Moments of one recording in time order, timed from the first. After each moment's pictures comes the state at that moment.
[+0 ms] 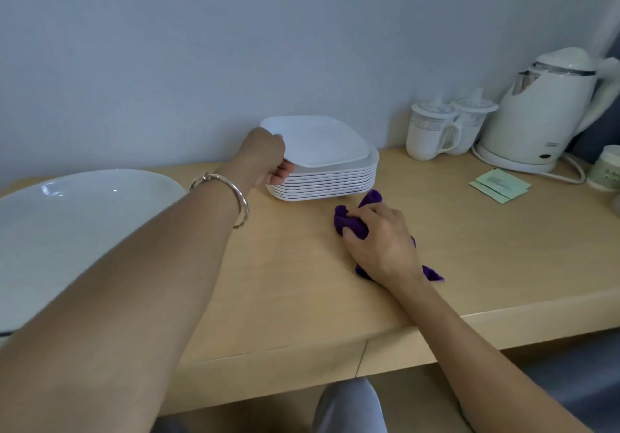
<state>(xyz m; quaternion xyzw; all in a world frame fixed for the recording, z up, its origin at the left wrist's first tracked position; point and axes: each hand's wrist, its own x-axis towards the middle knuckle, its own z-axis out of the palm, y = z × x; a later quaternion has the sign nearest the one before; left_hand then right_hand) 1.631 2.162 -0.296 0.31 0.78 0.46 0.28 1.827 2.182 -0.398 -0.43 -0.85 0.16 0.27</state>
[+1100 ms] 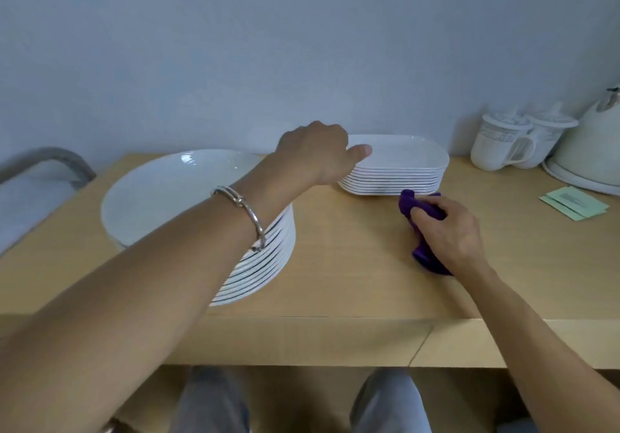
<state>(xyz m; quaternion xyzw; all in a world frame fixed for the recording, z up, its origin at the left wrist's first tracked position) 1.638 2.058 -0.256 0.52 0.85 0.09 -0.02 1.818 2.156 -0.364 -0.43 -0.76 0.33 0.34</state>
